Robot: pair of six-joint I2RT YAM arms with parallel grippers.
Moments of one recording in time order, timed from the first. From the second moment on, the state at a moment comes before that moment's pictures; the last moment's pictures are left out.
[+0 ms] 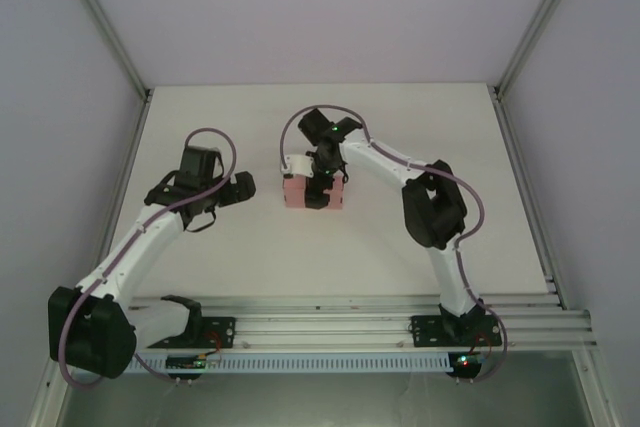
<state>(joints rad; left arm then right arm) -0.29 1.14 0.86 -0.61 -0.01 -0.49 0.69 2.15 1.85 -1.00 -0.24 -0.88</state>
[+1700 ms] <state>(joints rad) -0.29 1.08 0.84 -0.61 0.02 -0.49 0.77 1.76 1.08 -0.27 0.16 -0.99</state>
